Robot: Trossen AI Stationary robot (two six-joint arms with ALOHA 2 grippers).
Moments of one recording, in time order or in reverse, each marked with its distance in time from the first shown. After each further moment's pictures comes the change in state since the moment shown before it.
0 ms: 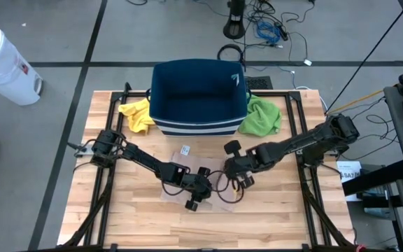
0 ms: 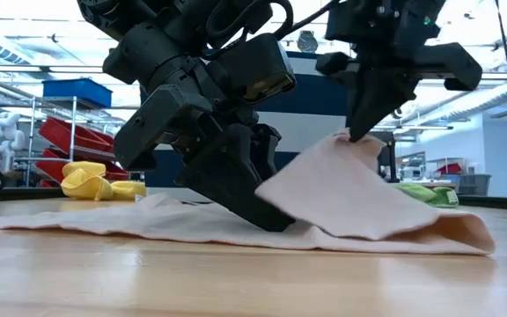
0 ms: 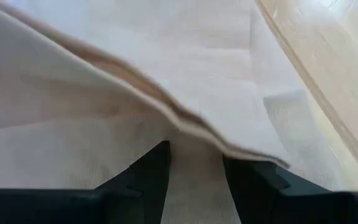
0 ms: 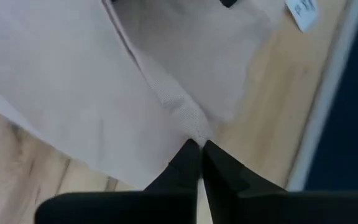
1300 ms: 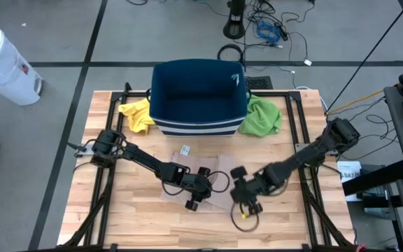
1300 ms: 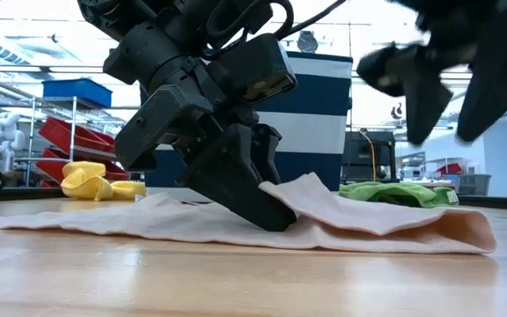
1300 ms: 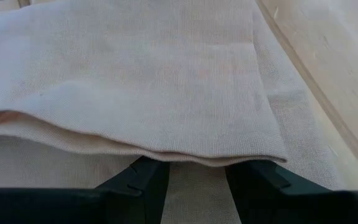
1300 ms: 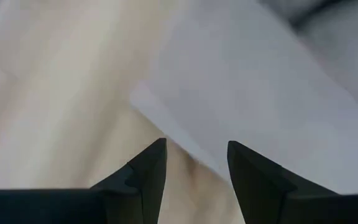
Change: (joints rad) left arm 0.000 0.000 0.000 0.002 0.000 0.001; right arm 0.251 0.018 -0.071 0.168 -0.149 0.362
